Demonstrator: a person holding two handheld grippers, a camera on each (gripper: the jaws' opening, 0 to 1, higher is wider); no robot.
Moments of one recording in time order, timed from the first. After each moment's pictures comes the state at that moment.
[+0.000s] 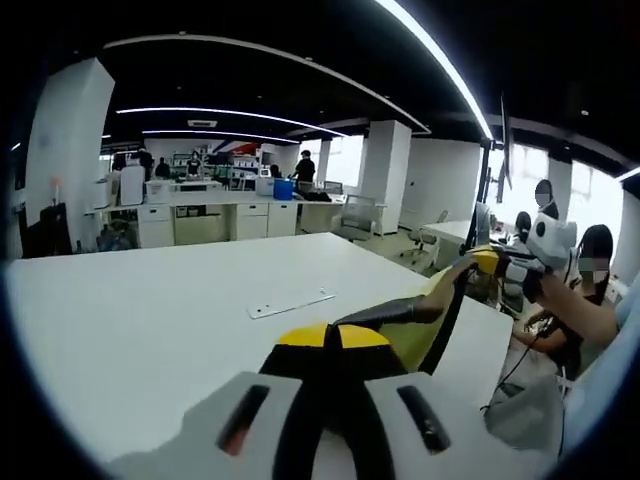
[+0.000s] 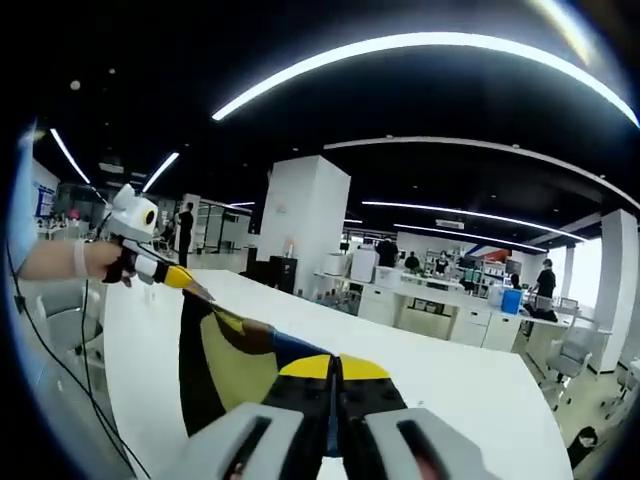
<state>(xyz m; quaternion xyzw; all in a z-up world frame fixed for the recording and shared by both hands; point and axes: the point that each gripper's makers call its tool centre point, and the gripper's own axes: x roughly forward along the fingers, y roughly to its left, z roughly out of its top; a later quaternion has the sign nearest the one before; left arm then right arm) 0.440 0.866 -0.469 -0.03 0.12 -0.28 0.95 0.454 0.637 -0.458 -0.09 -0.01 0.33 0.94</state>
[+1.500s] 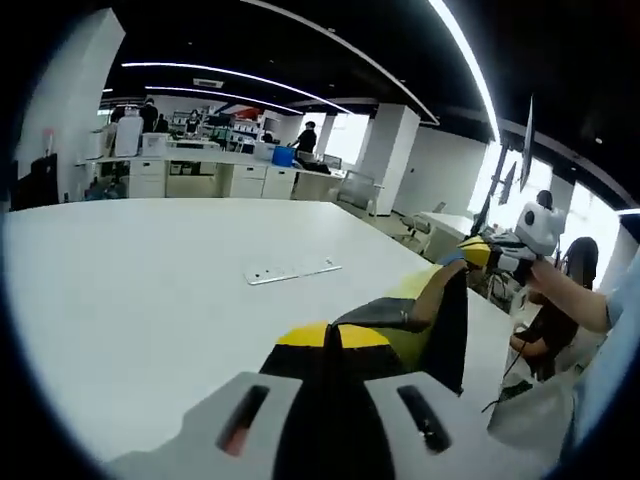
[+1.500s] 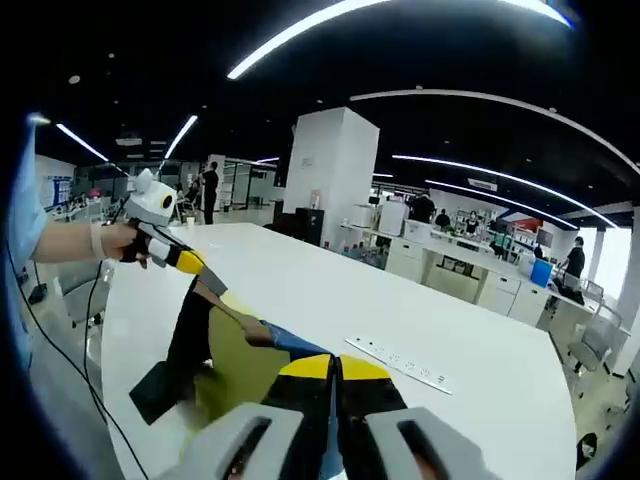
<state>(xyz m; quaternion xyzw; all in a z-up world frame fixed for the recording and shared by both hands) 0.532 0.885 -0.569 -0.08 0.21 -0.30 0.93 0.548 0.658 -0.541 -0.13 0.11 0.38 0.91</state>
